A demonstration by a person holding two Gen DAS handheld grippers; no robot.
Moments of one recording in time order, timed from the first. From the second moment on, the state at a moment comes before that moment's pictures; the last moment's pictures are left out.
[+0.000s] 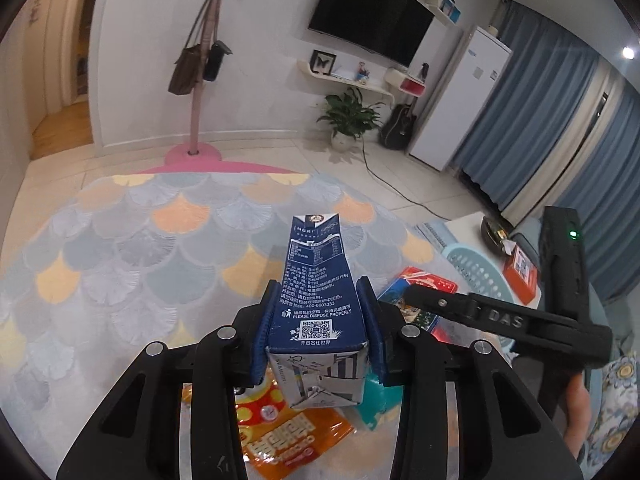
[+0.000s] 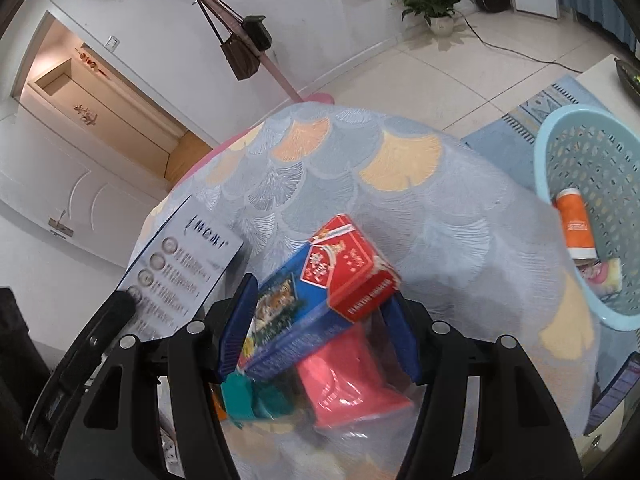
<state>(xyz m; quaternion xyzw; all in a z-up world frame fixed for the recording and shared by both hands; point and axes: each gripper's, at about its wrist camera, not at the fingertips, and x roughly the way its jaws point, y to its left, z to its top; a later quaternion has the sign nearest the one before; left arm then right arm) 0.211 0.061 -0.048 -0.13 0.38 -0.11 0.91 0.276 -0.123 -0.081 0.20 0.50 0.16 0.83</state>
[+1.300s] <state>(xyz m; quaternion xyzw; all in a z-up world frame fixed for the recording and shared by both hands) 0.206 -0.084 0.051 -0.12 0.25 -0.25 0.93 0.208 -0.290 0.026 0.15 0.30 0.04 0.94</state>
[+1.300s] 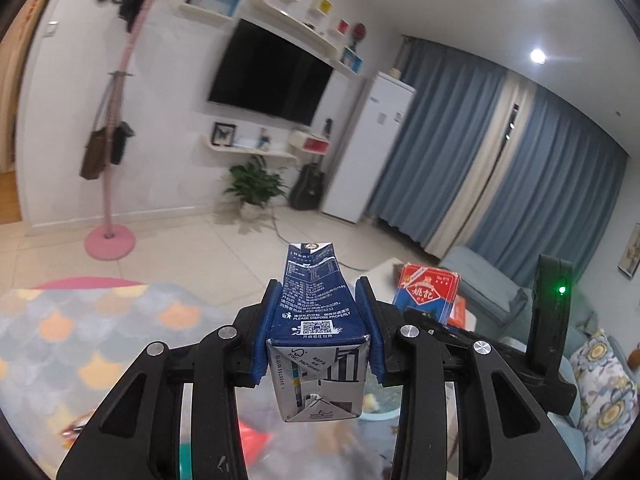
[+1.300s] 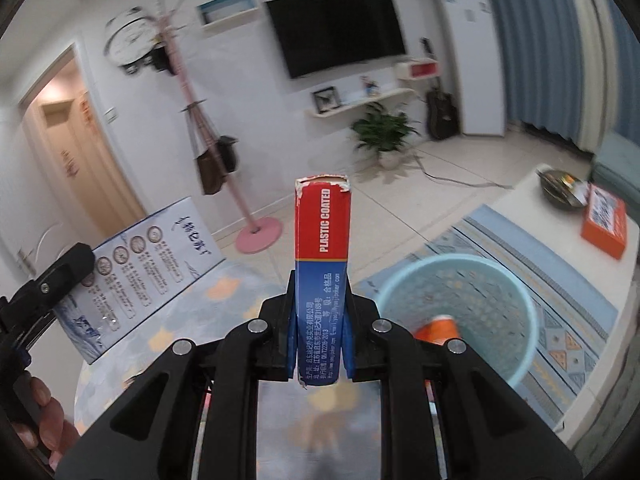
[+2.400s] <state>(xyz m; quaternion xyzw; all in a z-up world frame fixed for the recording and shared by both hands) 0.286 -0.245 -0.067 -0.07 0.39 -0.29 0.87 0.248 -0.439 -0.128 0.26 0.44 -0.08 0.86</state>
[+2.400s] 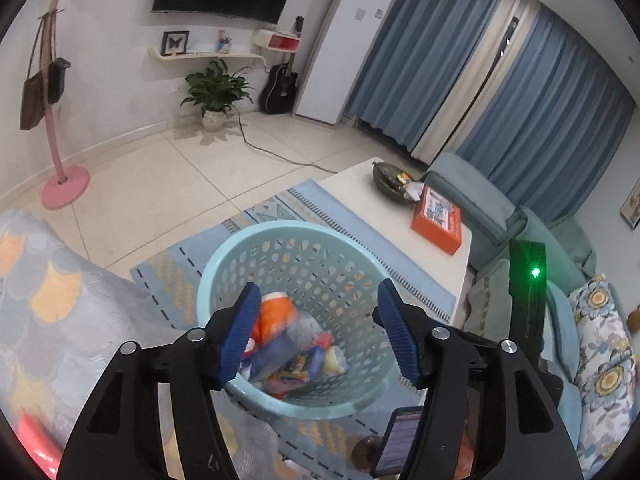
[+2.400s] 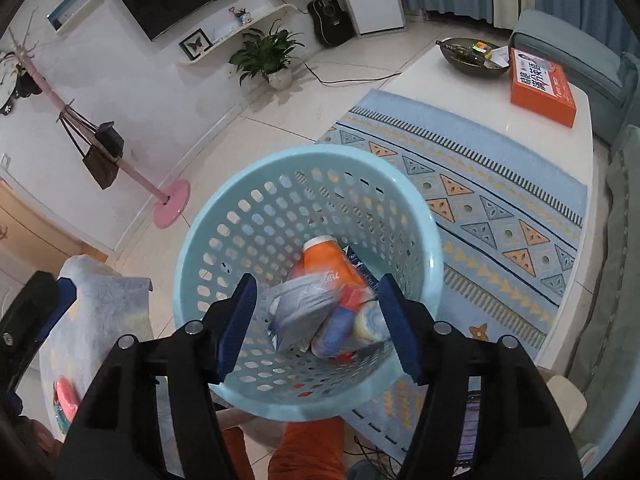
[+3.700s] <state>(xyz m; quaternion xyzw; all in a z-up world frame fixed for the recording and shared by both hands) 0.067 0.120 -0.016 -0.14 0.32 -0.03 0.94 0.174 -0.119 -0.002 0.03 0.36 0.20 0.91</state>
